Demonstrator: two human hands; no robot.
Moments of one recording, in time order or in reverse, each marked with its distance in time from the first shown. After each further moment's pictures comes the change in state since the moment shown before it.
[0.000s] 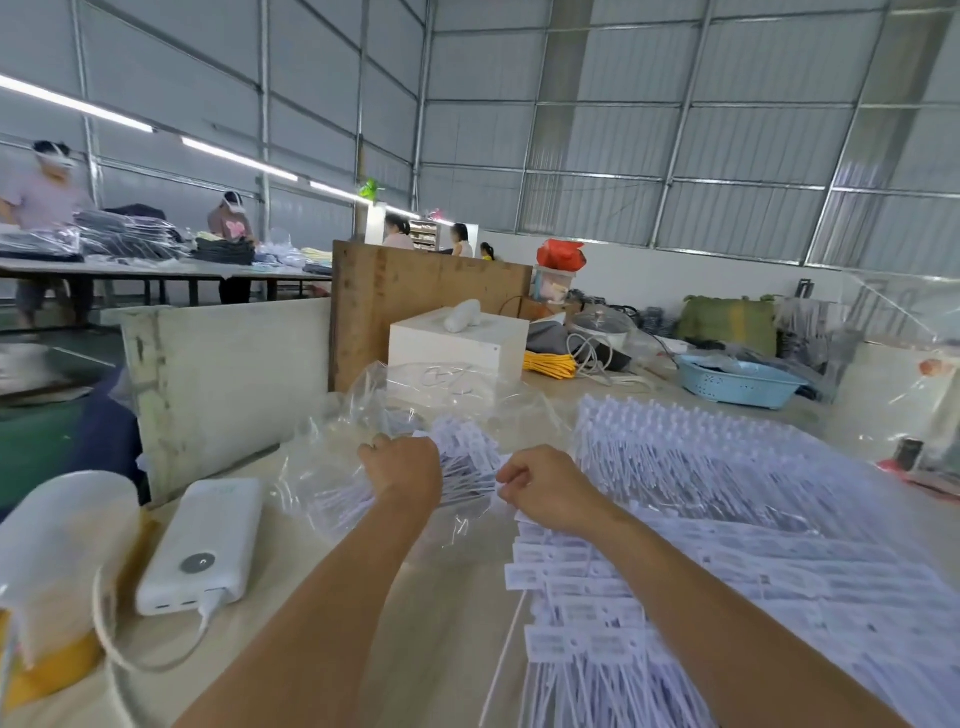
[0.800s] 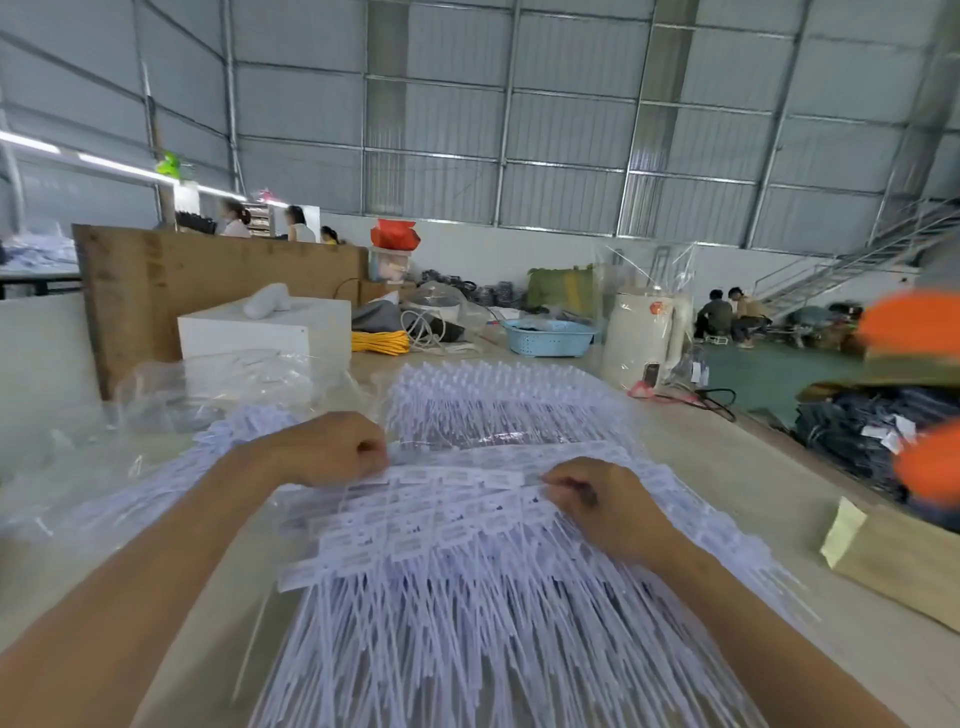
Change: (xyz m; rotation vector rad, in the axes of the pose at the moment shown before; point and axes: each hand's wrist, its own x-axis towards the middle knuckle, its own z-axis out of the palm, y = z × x) left_hand -0.085 0.073 -0.087 -0.315 -0.317 0.858; right_hand -0.207 0.135 -0.116 -0.125 0.402 0.063
